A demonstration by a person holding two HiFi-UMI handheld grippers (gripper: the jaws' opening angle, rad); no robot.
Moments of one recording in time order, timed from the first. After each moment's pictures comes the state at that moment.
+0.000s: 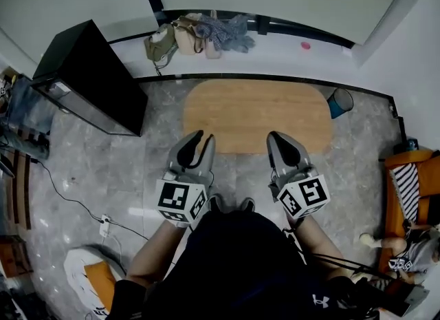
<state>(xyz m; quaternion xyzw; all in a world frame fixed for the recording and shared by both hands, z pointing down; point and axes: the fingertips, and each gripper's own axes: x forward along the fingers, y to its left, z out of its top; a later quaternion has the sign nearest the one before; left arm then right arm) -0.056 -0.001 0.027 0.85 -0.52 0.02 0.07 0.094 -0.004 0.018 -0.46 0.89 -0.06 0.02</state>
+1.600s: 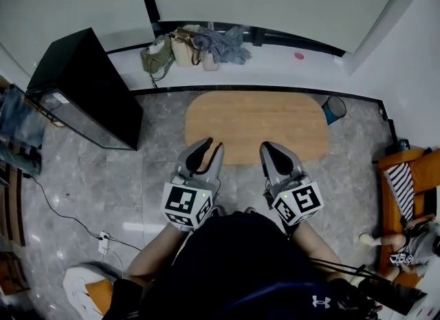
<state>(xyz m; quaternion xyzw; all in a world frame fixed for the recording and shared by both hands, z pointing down) -0.096 -0.015 0.033 0.88 -0.46 0.00 0.08 0.017 -0.006 0.021 -0.46 0.88 -0.05 0.01</state>
